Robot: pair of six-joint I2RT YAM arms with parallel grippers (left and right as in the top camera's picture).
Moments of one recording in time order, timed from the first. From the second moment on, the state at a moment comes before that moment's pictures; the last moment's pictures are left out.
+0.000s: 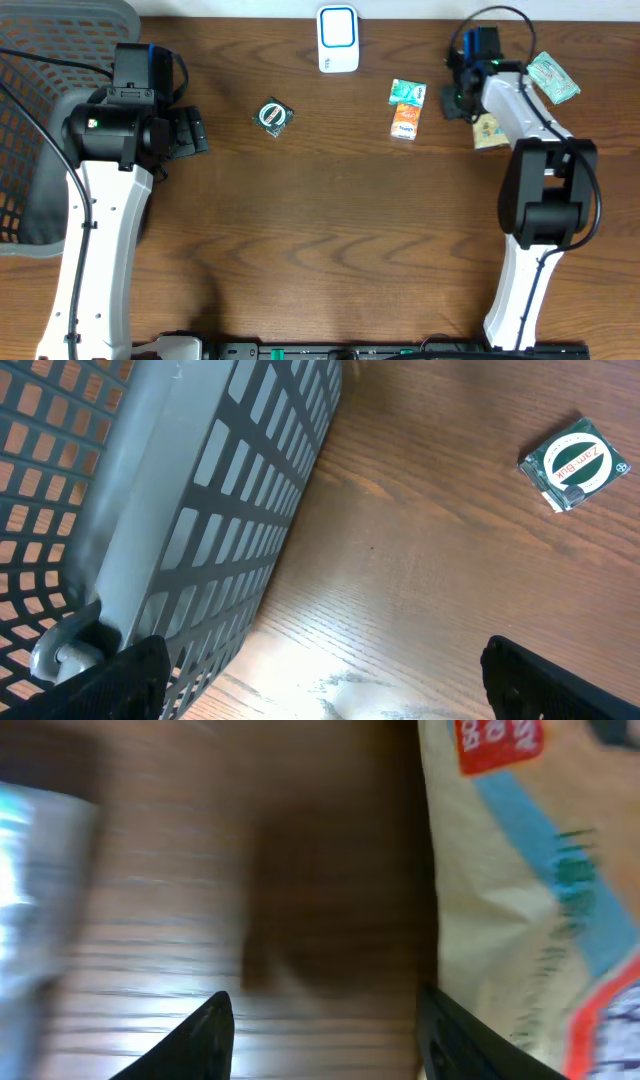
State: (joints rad) left arm -0.06 1.45 1.58 -1.26 -0.30 -0.28; right arm 0.01 2.27 1.77 -0.70 0.08 -0.11
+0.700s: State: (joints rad) left arm -0.06 1.45 1.58 -1.26 -0.30 -0.28; right arm -0.04 2.21 1.73 -0.65 0.03 -0.11
